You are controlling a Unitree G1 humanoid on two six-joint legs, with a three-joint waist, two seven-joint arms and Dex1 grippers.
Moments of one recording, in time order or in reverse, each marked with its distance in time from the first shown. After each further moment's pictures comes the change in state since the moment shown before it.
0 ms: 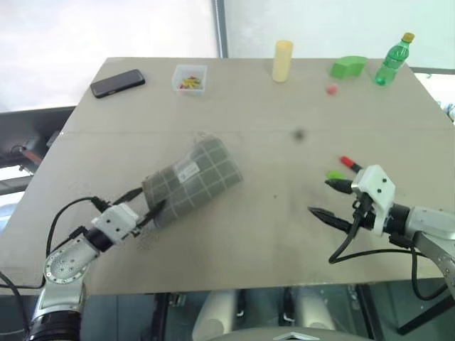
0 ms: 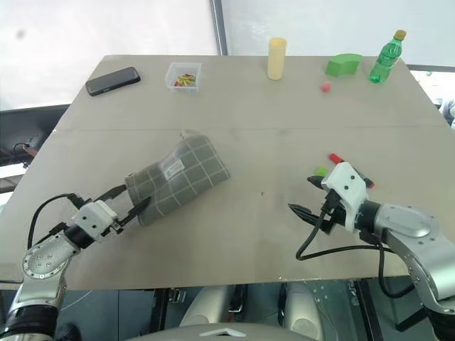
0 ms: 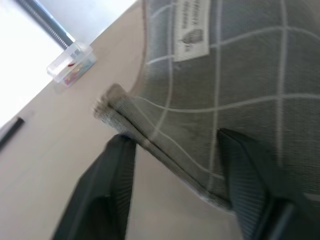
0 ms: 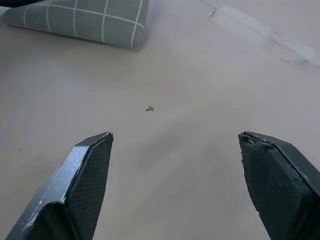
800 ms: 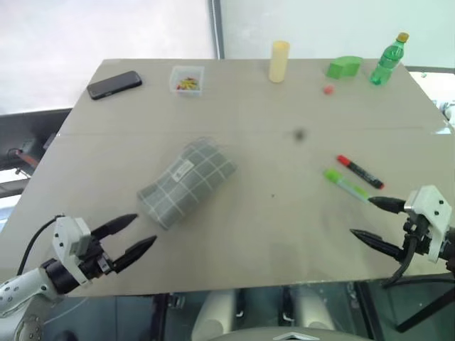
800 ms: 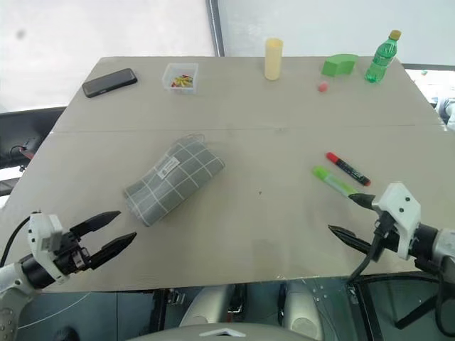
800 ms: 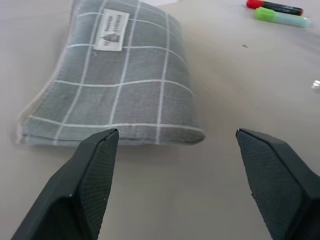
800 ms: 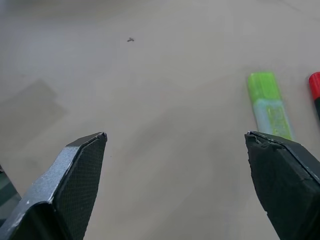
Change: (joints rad) left arm 0.391 0.088 0.200 -0.480 -0.383 0.598 -0.266; right arm 0.344 -0.096 -0.334 0.040 0.044 -0.146 0.198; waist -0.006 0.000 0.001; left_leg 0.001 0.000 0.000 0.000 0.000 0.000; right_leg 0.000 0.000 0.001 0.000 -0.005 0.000
